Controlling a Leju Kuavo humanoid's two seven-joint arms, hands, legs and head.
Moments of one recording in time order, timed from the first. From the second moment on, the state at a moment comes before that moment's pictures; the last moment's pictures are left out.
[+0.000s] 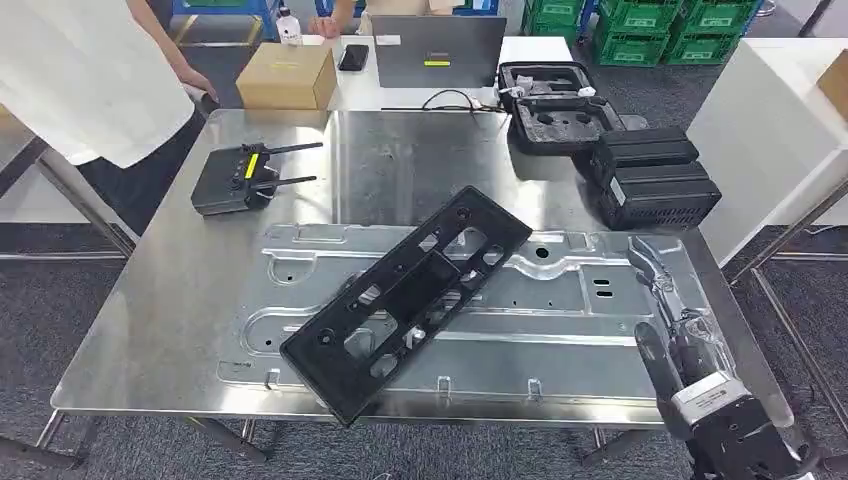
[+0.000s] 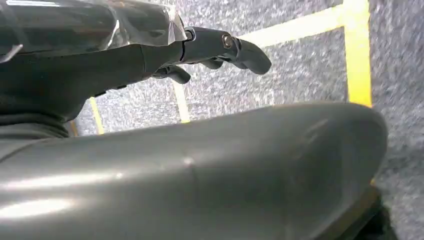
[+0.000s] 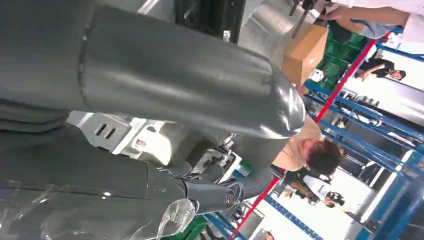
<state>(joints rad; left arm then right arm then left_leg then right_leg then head) -0.15 -0.12 1.47 -0.16 -1.49 -0.25 -0.05 -0.14 -0.76 0.39 -2.45 0.19 -0.31 0.42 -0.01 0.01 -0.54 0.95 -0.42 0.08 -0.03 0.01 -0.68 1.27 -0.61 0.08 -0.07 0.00</state>
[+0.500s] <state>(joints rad) -0.15 -0.12 1.49 -0.16 -1.48 -0.25 -0.05 -0.12 -0.74 0.38 -2.46 0.12 -0.36 0.39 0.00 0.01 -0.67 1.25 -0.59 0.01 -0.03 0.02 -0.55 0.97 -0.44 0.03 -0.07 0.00</state>
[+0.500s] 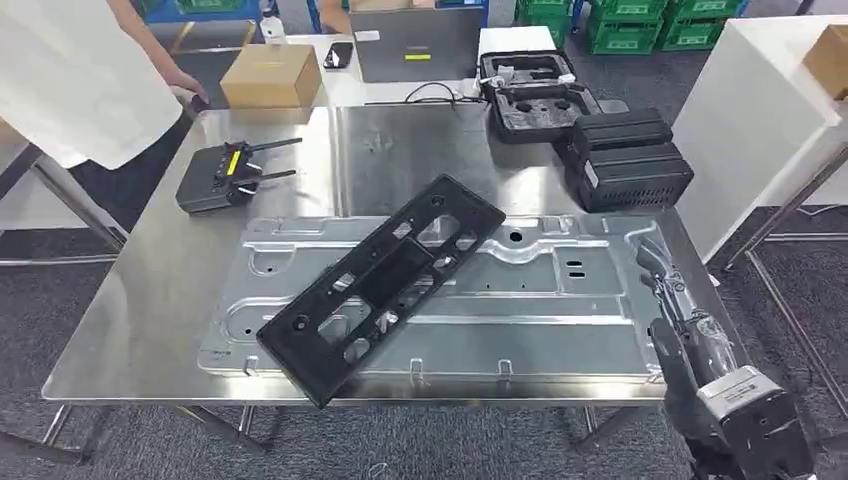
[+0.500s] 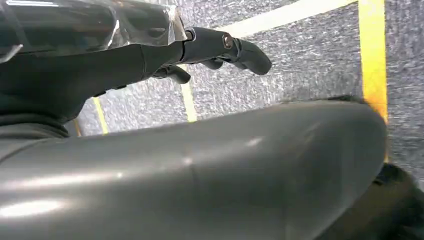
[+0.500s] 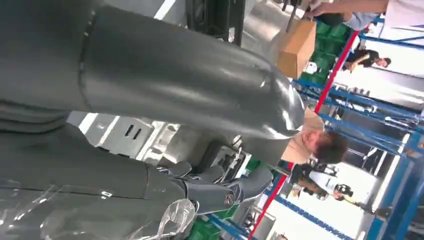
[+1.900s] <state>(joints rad) -0.15 -0.11 1.51 -0.16 -1.52 -0.24 -0.06 0.12 -0.73 0.41 -2.19 0.10 -0.48 0.30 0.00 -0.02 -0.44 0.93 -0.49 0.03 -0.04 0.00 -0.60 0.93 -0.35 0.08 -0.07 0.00</state>
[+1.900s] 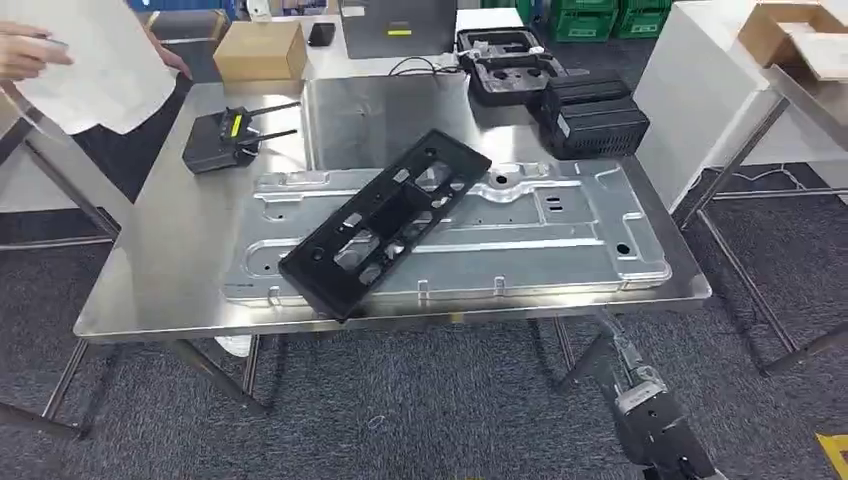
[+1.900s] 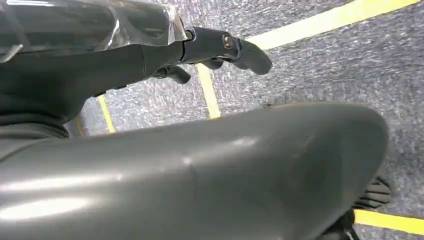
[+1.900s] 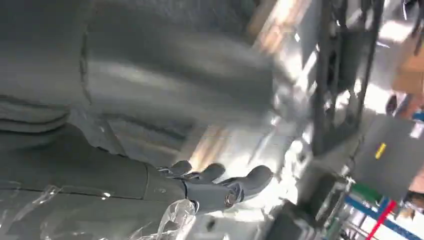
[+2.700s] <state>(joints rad) -0.15 -0.14 1.51 -0.16 -1.52 -0.24 -0.05 0.01 -0.63 0.94 -1.32 -0.08 -0.35 0.29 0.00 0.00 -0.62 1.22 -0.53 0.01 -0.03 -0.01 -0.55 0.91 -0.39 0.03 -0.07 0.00</state>
